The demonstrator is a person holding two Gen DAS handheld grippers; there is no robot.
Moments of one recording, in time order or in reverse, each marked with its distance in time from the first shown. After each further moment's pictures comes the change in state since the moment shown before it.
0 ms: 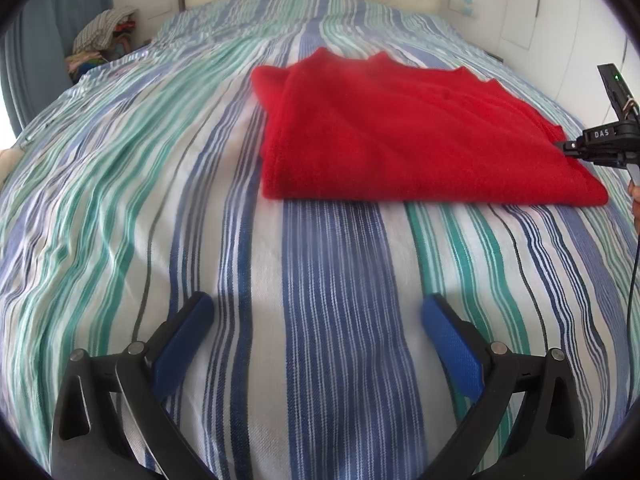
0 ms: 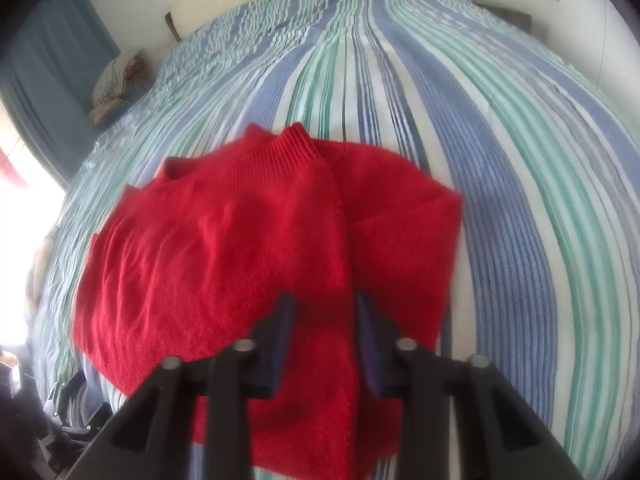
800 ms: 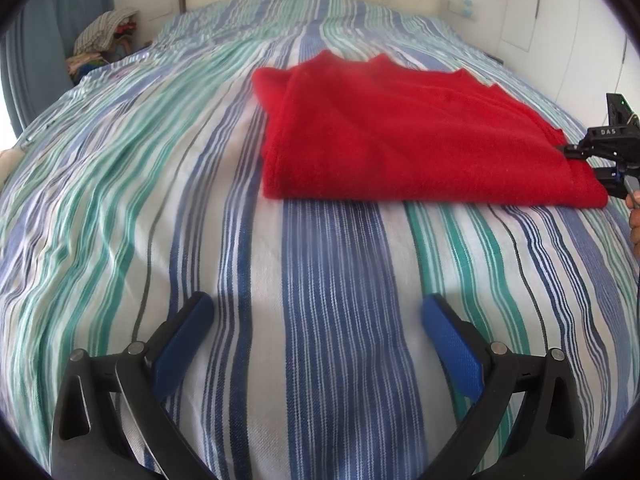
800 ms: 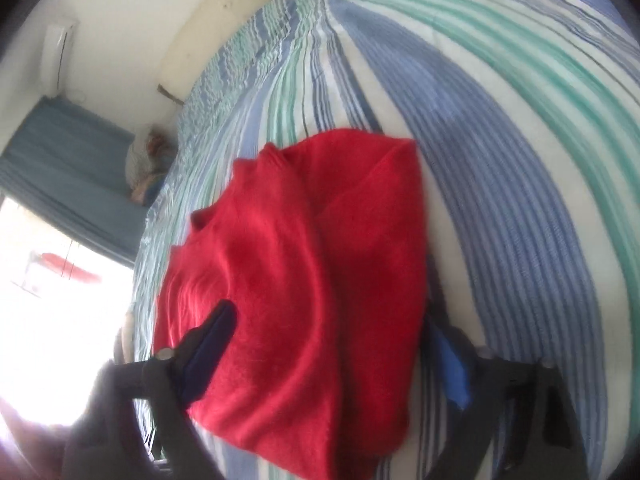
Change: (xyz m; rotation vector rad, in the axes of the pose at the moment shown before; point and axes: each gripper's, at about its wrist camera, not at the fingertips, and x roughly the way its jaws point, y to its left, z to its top) left arm 0.000 -0.002 0.000 0.002 -0.002 0.005; right arm 0.014 -0.053 -0.012 0.320 -0.009 0.311
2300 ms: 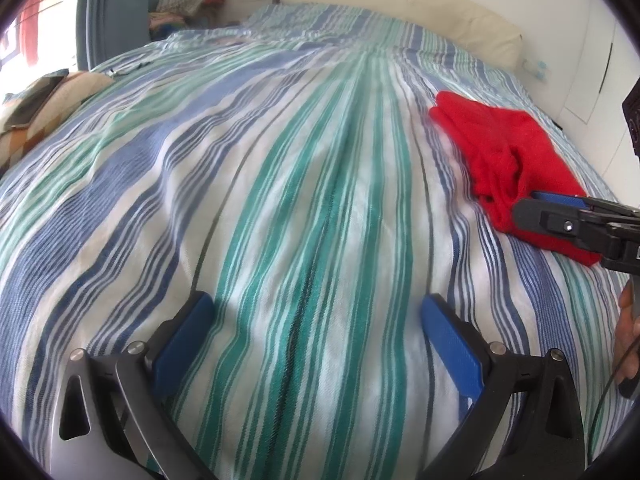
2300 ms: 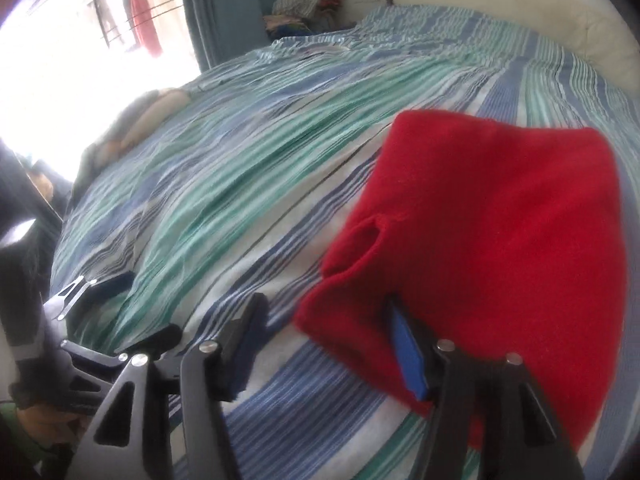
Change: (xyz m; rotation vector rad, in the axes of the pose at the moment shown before) left arm -0.026 0.130 -0.031 -0.259 -0.067 0.090; right arm 0.136 0.290 -0.184 -0.879 0.113 -0.028
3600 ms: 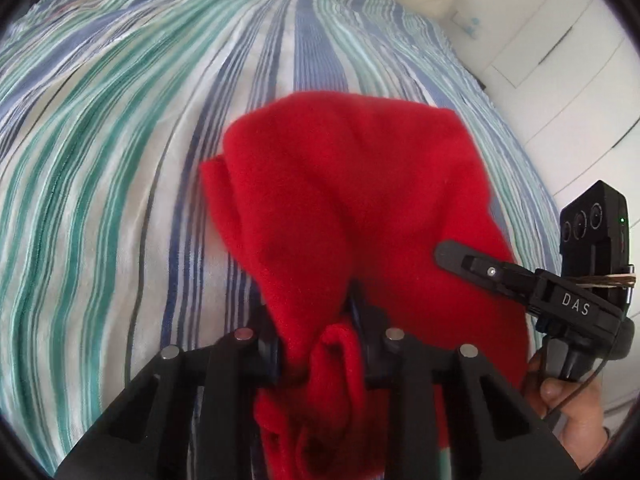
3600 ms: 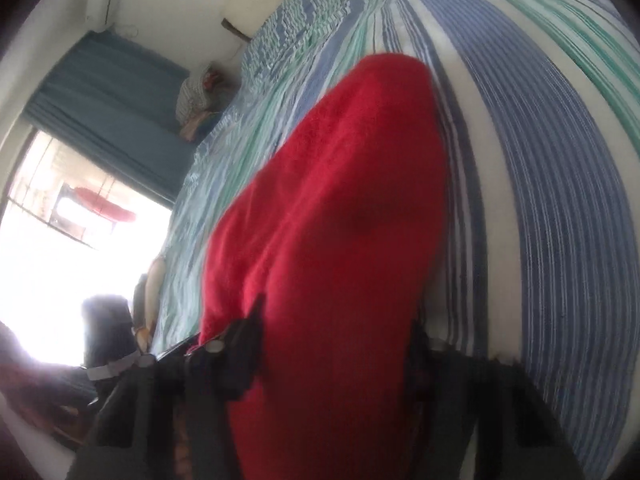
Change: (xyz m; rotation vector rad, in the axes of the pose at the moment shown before) left arm 0.114 -0.124 0.131 0.065 0.264 -0.368; right arm 0.005 -0.198 0.004 0.680 -0.063 0.179
